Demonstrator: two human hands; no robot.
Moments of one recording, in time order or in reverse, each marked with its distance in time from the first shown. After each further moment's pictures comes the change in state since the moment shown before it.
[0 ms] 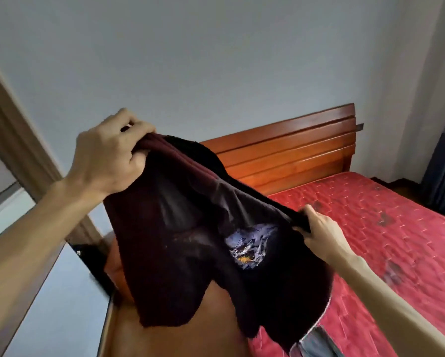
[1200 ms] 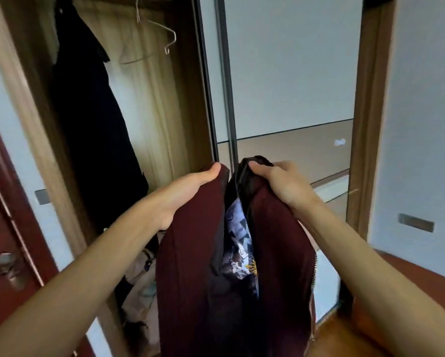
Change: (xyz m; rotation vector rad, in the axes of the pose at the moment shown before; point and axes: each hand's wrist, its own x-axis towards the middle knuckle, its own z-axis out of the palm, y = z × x) left_hand -0.253 -0.079 -0.410 -0.410 0.029 -1.975; right_hand -0.115 -0.669 0.008 1.191 -1.009 -0.609
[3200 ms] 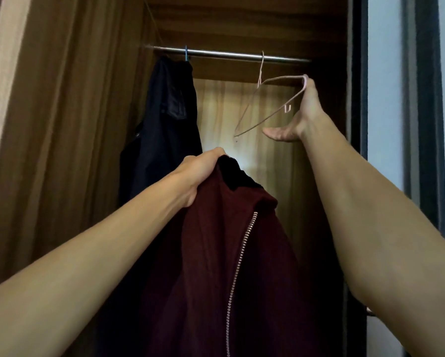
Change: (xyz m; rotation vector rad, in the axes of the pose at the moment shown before) left_hand 0.273 0.148 -0.248 -0.234 0.917 0.385; right_hand 0.527 -0.204 0.231 0.891 -0.586 0.046
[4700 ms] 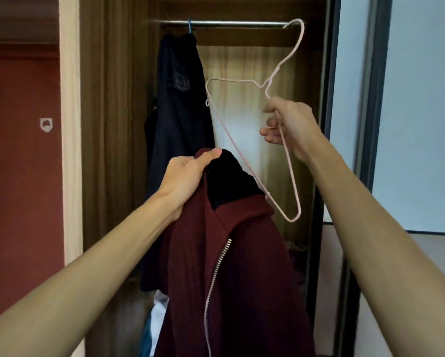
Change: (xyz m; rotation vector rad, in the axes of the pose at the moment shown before) left_hand -0.142 -0.042 -0.036 -0.036 -0.005 0.112; right_hand -0.187 0.056 -0.026 -0.577 -0.092 -0.285
